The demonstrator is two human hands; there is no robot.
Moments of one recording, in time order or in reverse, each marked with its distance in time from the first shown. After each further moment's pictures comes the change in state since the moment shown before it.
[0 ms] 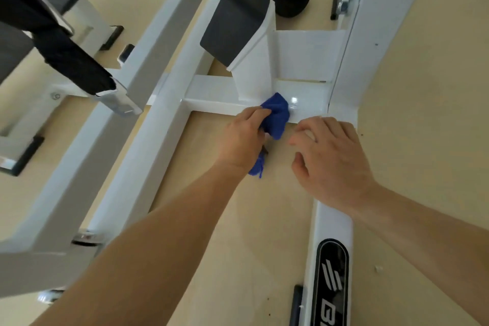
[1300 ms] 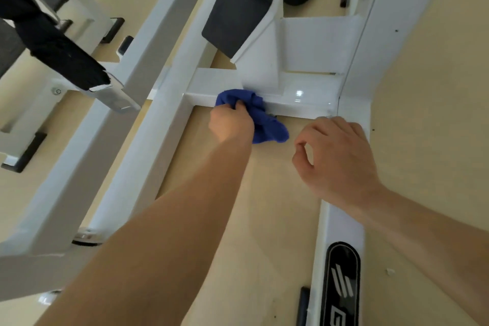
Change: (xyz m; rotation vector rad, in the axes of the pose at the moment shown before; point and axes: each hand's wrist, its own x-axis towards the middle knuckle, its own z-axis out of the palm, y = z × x) left_hand 0.042 -0.011 0.000 -0.335 0.164 -1.053; right_hand 0.006 -0.010 0.007 0.155 -0.022 0.151
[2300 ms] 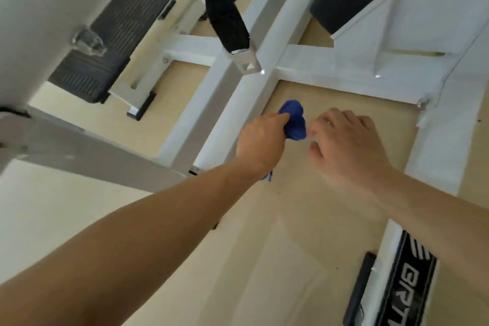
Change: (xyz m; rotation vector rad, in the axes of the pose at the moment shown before) left_hand -0.068 -0.061 -0.153 0.868 -0.085 0.717; right_hand -0.003 -0.099 0.013 -0.055 -0.241 -0.230
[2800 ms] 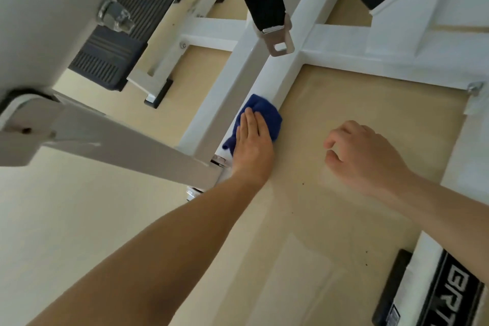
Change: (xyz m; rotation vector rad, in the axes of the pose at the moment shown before) left_hand -0.039 -0.074 0.052 0.124 -0.068 -0.251; right_hand -0.008 -0.020 0.031 0.255 -0.194 0.063
